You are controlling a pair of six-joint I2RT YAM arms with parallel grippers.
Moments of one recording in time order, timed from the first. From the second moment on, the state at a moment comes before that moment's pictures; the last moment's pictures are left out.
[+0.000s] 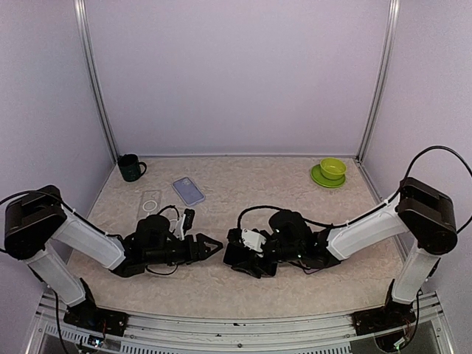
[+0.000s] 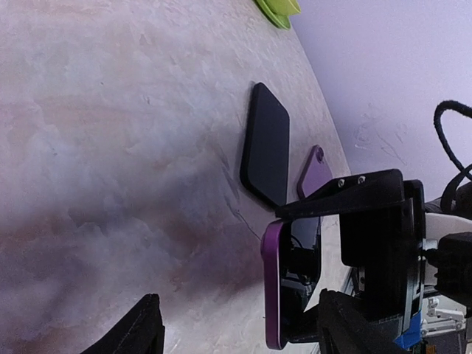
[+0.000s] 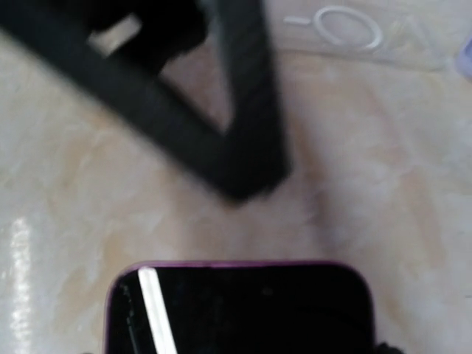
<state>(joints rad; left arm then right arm) -0.88 1.59 0.41 0.78 0.20 -0.91 1.04 1.75 0.75 0.45 -0.19 -0.29</state>
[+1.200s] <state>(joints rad) -0.91 1.78 0.55 0.99 0.40 -1.00 1.04 1.67 0.68 0.60 -0.10 -0.28</state>
